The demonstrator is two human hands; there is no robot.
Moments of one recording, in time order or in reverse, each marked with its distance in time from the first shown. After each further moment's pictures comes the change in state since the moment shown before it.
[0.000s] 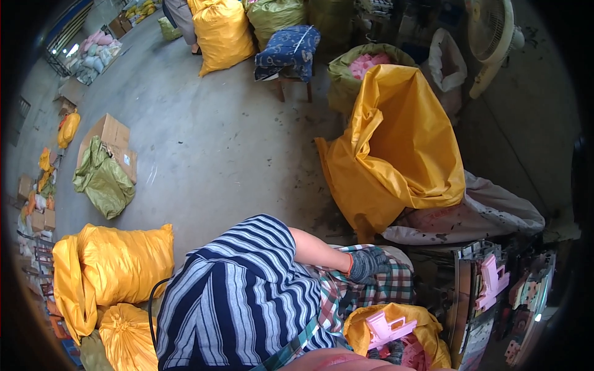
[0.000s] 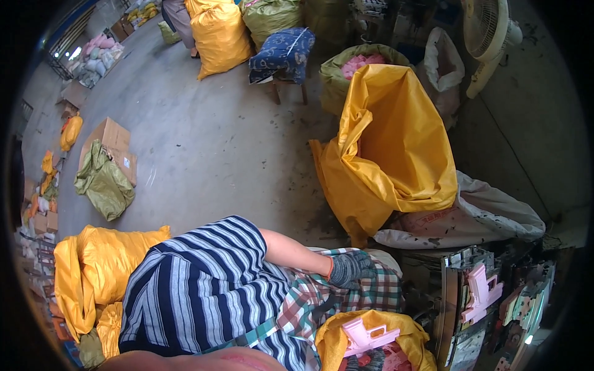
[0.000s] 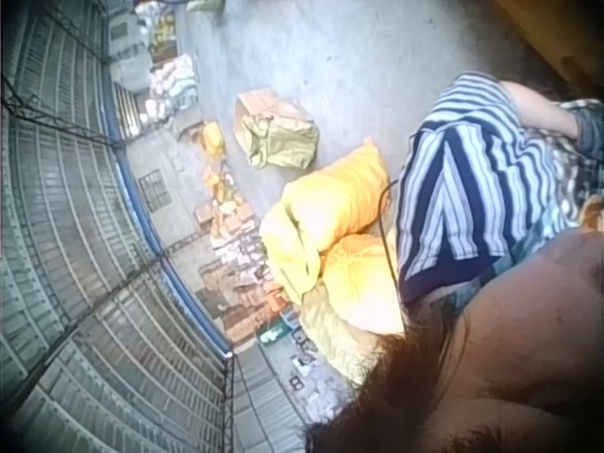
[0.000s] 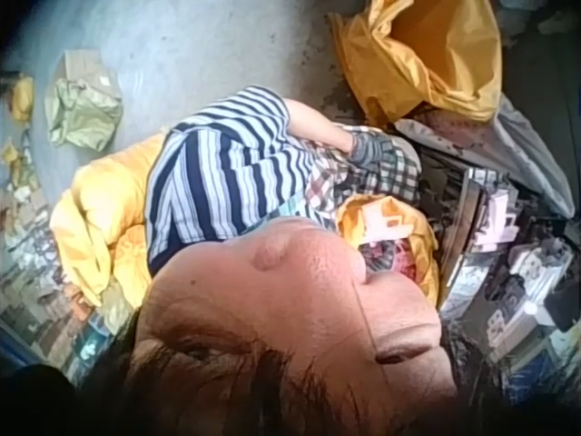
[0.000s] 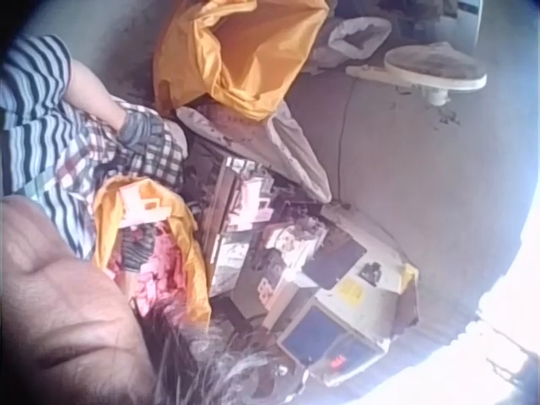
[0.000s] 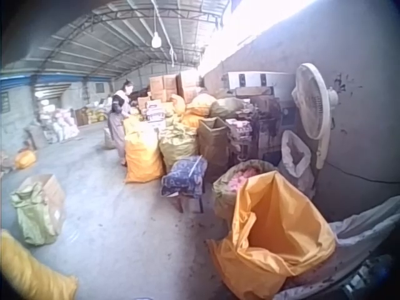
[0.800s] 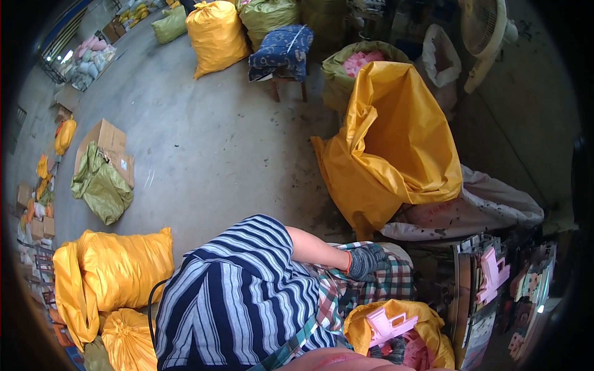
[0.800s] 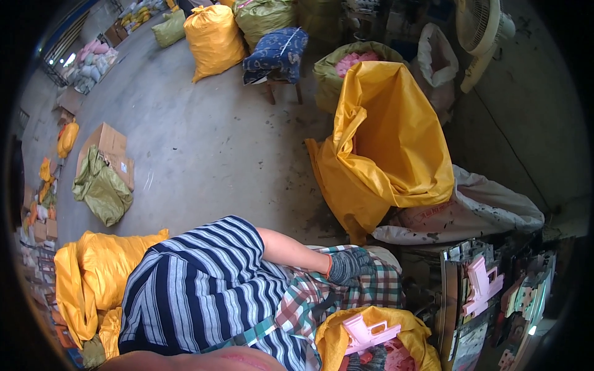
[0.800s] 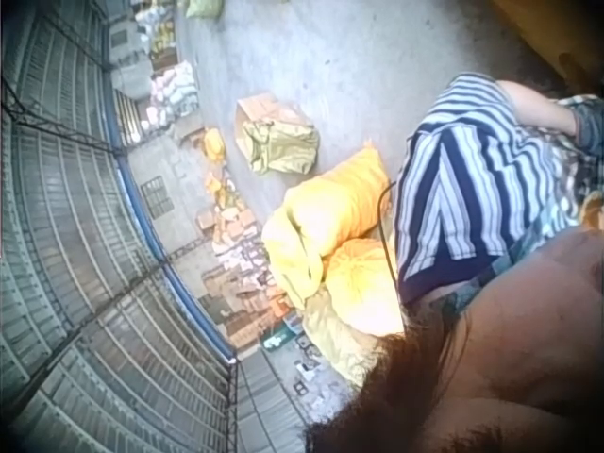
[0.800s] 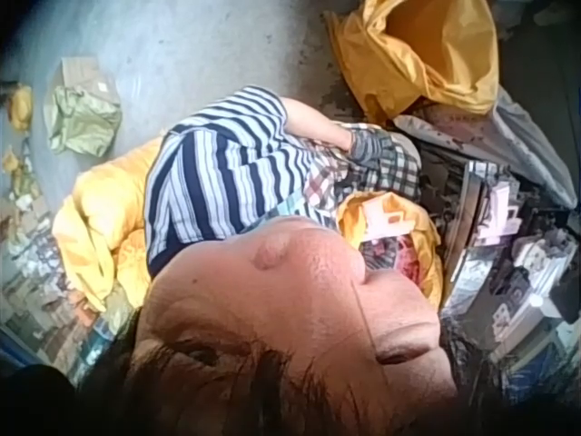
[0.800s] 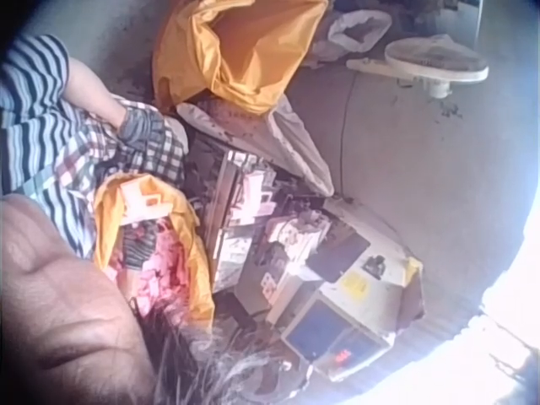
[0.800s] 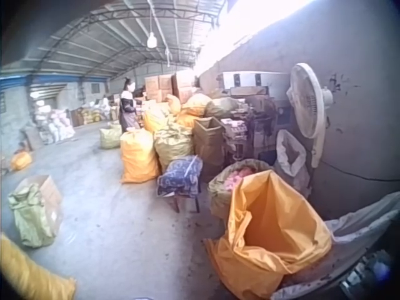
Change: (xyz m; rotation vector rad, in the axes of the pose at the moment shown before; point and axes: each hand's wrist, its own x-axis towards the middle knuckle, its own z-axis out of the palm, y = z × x) left_hand 0.000 -0.001 0.002 0.003 0.042 0.040; right_hand -0.010 -0.005 0.000 0.077 0.025 -0.057
